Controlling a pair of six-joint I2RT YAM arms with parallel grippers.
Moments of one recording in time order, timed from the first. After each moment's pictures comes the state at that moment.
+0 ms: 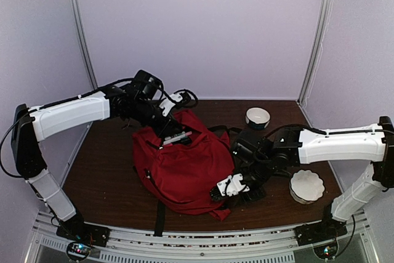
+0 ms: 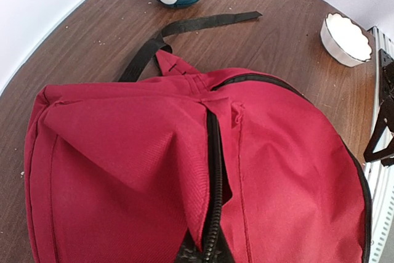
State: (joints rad) left arm -0.72 1.65 1.41 -0.58 0.31 0.19; right arm 1.08 1.48 1.07 -0.79 -0.23 -0.80
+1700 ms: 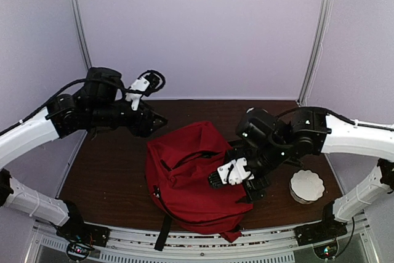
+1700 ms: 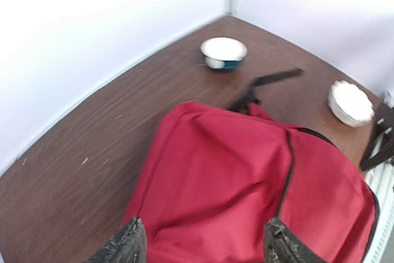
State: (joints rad) left arm -0.84 1.22 1.22 -0.52 0.01 0.01; right arm 1.17 1.38 1.26 -0.93 -0.12 -0.76
